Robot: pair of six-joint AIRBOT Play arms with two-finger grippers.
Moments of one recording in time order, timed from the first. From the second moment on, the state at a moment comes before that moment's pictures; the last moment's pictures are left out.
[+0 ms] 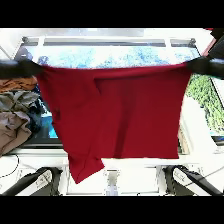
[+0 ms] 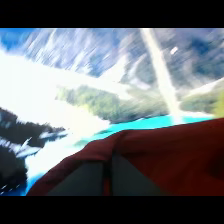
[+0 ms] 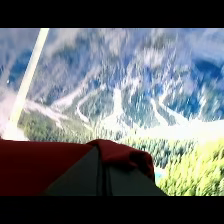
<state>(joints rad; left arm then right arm) 0.20 -1.16 1.36 0.97 -1.15 -1.25 -0.30 -1.13 1.30 -0.82 1.04 1.12</state>
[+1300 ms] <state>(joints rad) 0.09 -1.46 1.13 1.30 -1.12 -1.45 -0.17 -1.51 1.09 -0.94 0.81 1.10</state>
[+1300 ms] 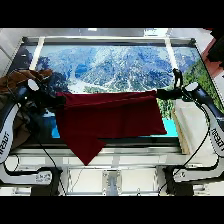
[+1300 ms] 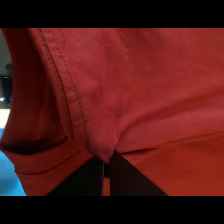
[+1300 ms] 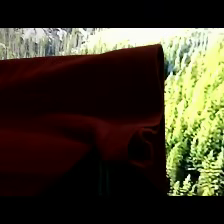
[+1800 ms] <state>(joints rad) 0.09 -1.47 1.12 1.23 -1.16 -1.42 -0.17 -1.51 1.06 -1.01 0.83 1.16</state>
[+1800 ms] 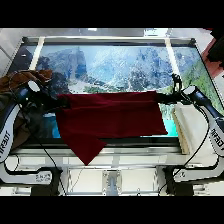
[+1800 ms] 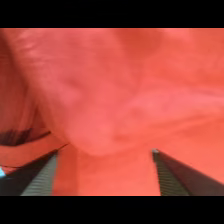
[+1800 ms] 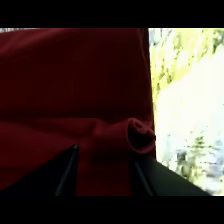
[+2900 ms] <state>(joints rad) 0.09 -0.87 0.46 1.09 -1.33 -1.52 -0.17 -1.27 1.14 -1.41 1.39 1.39</state>
